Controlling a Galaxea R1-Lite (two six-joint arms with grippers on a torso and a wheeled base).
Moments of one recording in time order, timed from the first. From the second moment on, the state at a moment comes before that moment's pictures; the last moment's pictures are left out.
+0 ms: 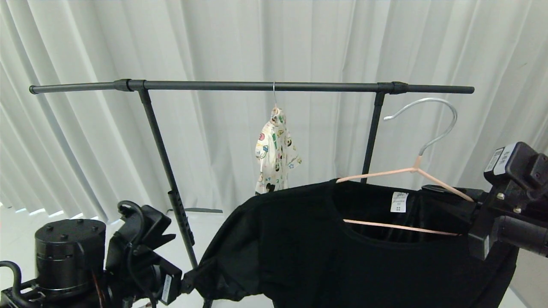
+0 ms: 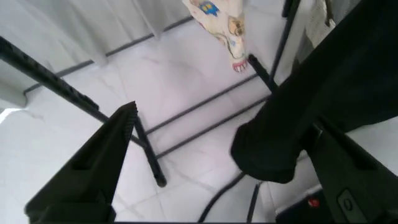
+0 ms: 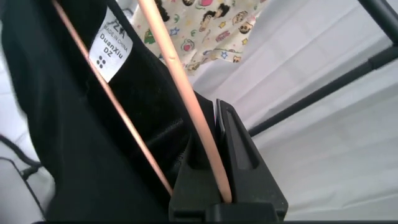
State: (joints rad) left arm -0.33 1.48 -0.20 -0.80 -0.10 0.14; right arm 0.57 1.21 -0.59 -0.41 0.09 -0.46
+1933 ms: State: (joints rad) left arm -0.31 1.24 -0.38 -0.46 0.28 0.08; right arm 0.44 1.21 -0.55 -0.16 -0.22 -0.12
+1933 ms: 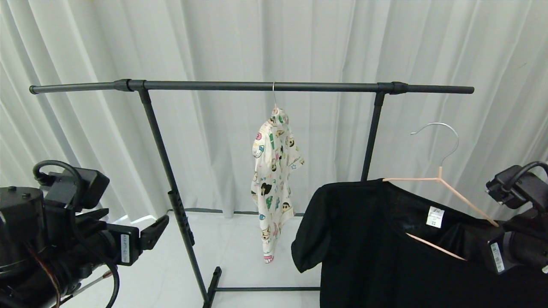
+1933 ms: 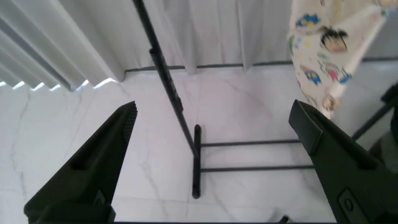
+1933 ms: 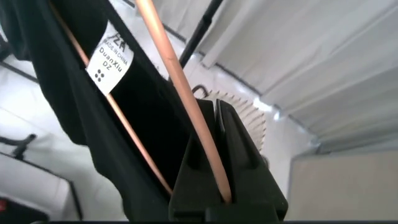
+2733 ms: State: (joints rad) left arm -0.35 1.26 -0.35 -0.46 0.28 0.11; right arm 0.49 1.59 -0.97 -0.05 -0.27 0.12
